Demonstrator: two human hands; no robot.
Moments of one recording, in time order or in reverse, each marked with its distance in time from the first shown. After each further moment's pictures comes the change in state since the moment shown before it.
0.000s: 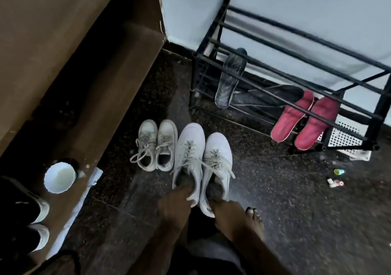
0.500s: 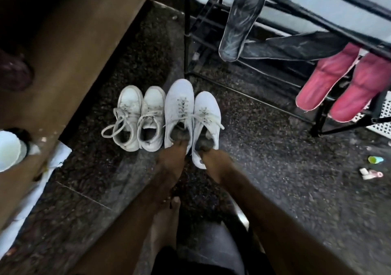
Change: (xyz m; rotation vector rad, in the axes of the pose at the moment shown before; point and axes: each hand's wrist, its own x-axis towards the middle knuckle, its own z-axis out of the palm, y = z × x) left_hand 0.147 -0.075 0.131 0.322 0.158 0.112; right_hand 0.180 0.051 0.097 -0.061 0.179 -0.091
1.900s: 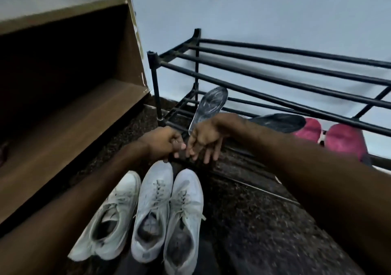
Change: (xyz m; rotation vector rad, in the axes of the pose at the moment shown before) left_hand 0.172 0.052 -0.152 -0.300 -0.074 0.241; right_hand 0.104 0.139 -0.222 0.408 -0.325 -0.071
